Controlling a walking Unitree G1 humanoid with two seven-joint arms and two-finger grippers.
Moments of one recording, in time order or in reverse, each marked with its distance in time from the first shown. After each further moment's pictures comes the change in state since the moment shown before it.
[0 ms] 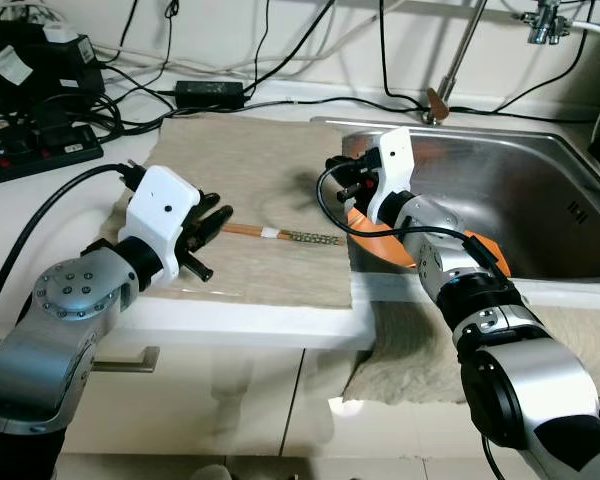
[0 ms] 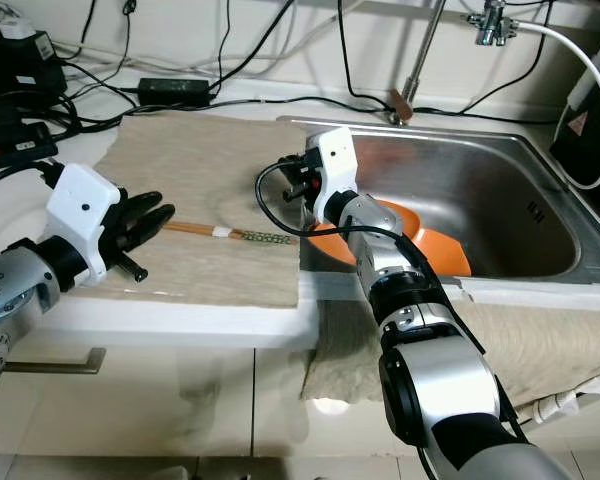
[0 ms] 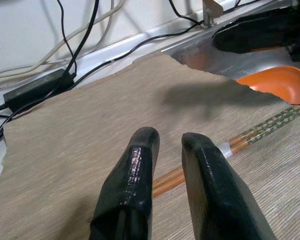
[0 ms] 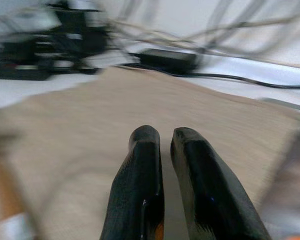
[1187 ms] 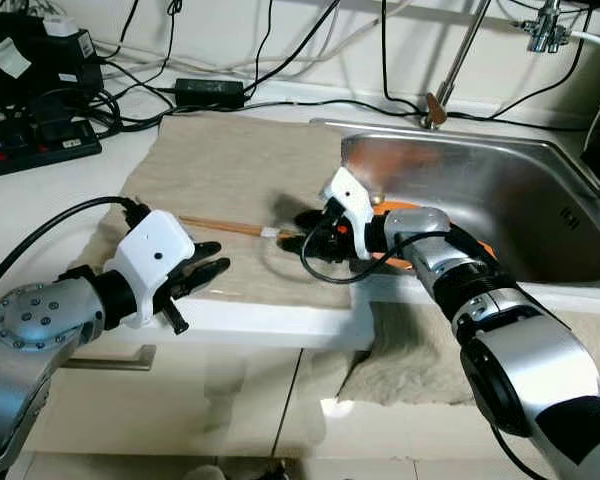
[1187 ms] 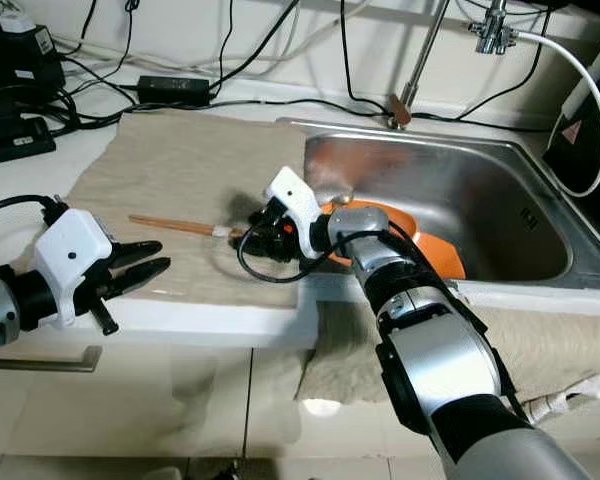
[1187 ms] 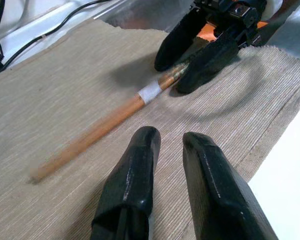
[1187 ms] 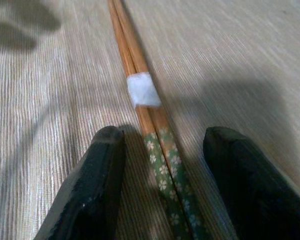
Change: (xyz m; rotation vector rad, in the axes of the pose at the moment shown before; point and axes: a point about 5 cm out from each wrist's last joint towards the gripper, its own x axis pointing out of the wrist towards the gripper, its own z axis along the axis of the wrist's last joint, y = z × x) left arm -0.032 -0.009 -0.013 0.103 0.115 -0.273; right arm 0.000 0.022 -0.028 -0.167 0.383 0.431
